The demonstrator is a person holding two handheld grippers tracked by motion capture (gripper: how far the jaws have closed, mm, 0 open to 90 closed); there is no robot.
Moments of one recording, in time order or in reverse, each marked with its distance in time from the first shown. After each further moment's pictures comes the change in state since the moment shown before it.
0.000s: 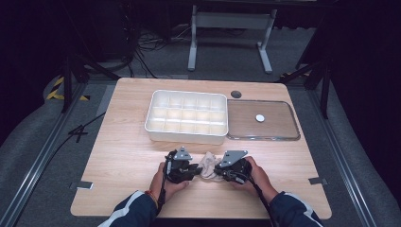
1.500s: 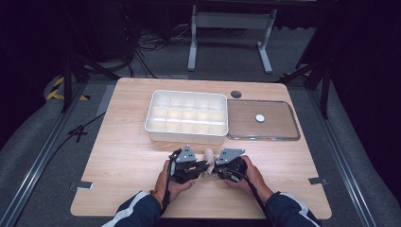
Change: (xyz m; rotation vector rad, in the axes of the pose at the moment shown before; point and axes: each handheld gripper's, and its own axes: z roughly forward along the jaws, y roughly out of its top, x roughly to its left) left arm -0.015 0.014 -0.003 -0.107 -0.008 0.072; right arm -0.001 0.006 0.011 -0.082 -0.001 0.042
